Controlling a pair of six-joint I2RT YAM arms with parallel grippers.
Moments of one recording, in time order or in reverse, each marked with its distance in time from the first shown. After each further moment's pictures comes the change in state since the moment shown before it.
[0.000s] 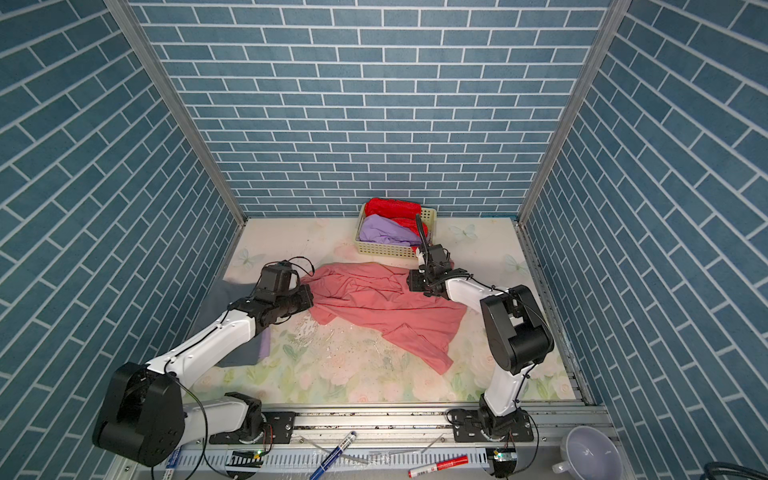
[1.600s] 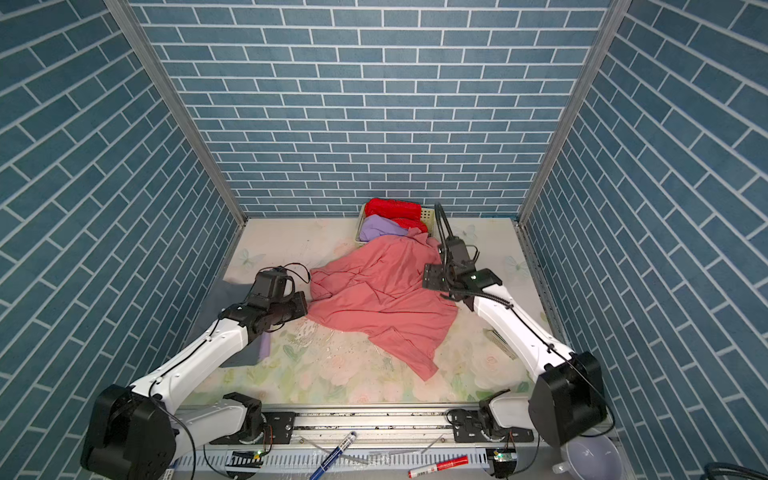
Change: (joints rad) left arm 0.000 -0.098 -0.018 -0.118 -0.031 0.034; right arm 0.039 -0.508 -0.102 -0.460 0.219 0.246
